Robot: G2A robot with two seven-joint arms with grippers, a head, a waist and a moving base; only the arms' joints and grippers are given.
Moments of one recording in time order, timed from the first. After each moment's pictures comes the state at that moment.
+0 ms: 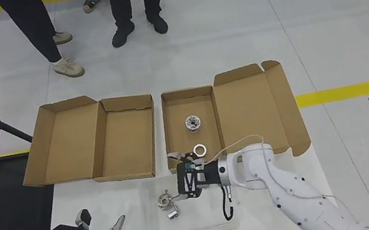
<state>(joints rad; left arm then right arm) 1.81 -1.15 -1.72 -1.85 1.22 -0.29 0.14 -0.72 -1.35 0.89 -1.38 -1.47 -0.86 0.07</state>
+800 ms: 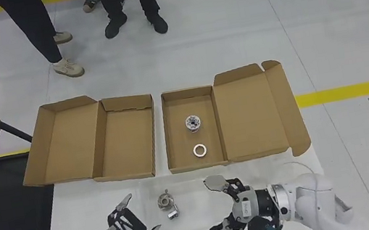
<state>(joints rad) 1.70 -1.11 -1.61 -2.14 1.73 -0.62 -0.17 -1.18 -1.15 1.20 -1.80 -2.20 -0.76 -0.84</state>
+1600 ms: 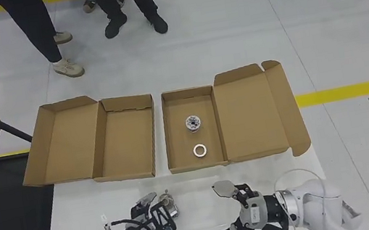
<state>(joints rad) 1.50 -1.11 -1.41 -2.11 1.79 -0.81 -0.48 -1.21 -1.13 1.21 -1.79 -2.19 -0.70 -0.89</state>
